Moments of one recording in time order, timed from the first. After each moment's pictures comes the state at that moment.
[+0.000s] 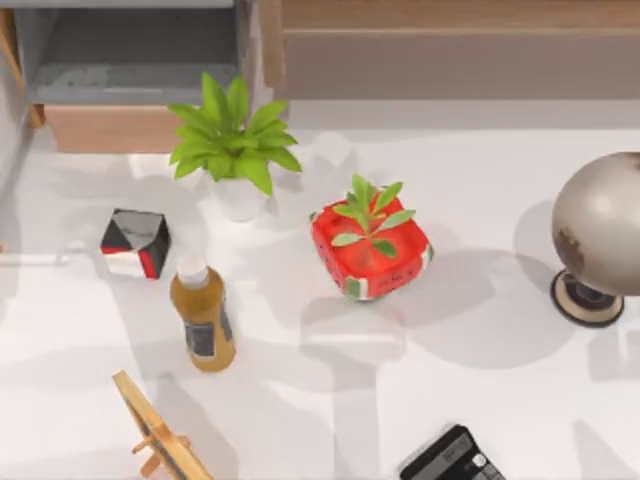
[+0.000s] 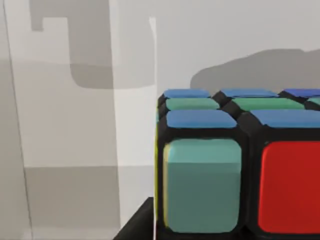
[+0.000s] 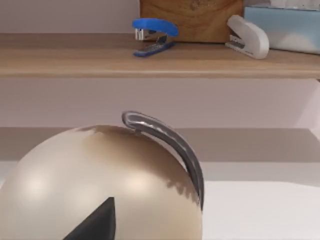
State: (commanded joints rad) left arm 0.35 2.51 2.43 -1.35 0.06 0.39; right arm 0.00 0.00 0.00 0.00 0.00 0.00
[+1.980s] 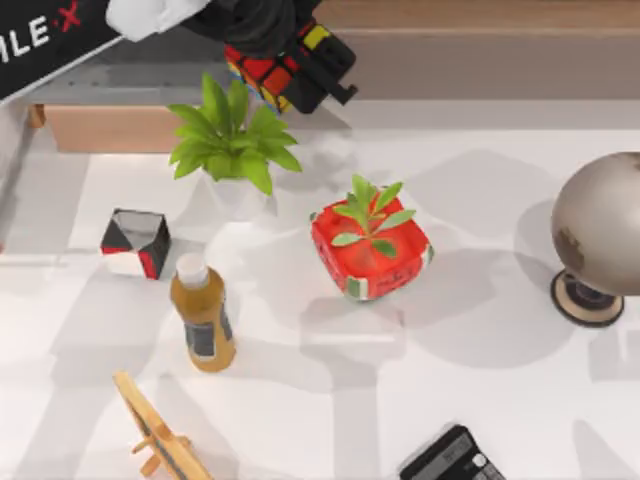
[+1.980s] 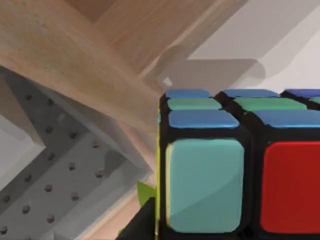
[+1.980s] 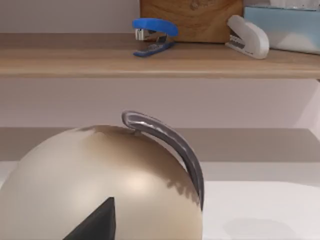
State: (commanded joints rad) left arm -0.56 1.94 1.75 -0.69 -0.19 0.34; right arm 0.00 0.00 0.00 0.00 0.00 0.00
